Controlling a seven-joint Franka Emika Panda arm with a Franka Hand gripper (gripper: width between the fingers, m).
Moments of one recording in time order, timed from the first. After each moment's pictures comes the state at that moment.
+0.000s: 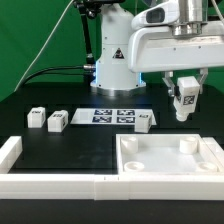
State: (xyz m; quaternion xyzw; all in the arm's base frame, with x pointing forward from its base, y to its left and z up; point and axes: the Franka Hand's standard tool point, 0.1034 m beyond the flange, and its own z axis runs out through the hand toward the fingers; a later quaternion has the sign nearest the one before) arm 0.503 0.110 0.111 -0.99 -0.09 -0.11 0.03
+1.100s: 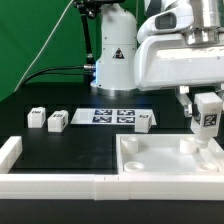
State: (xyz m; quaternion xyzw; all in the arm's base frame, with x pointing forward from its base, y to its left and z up) arm 0.609 0.110 0.109 -0.97 -0.09 -0.23 0.03
